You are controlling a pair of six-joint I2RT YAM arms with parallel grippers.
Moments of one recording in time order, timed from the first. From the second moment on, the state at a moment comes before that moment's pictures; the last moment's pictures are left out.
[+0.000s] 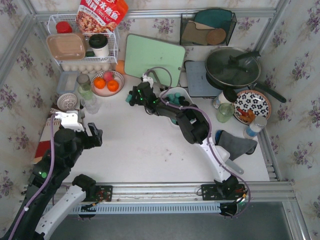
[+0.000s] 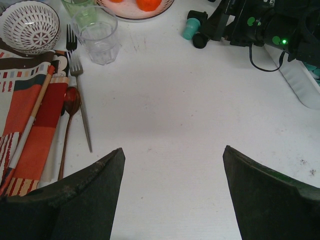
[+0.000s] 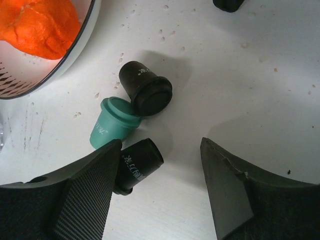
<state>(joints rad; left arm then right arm) -0.47 0.47 0.85 -0.78 -0.30 -0.29 0.70 2.50 1.89 0.11 0.19 0.56</state>
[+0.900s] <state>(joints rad) -0.45 0.46 0.85 -0.78 -0.26 -0.29 0.76 2.39 1.78 0.14 0.12 0.29</state>
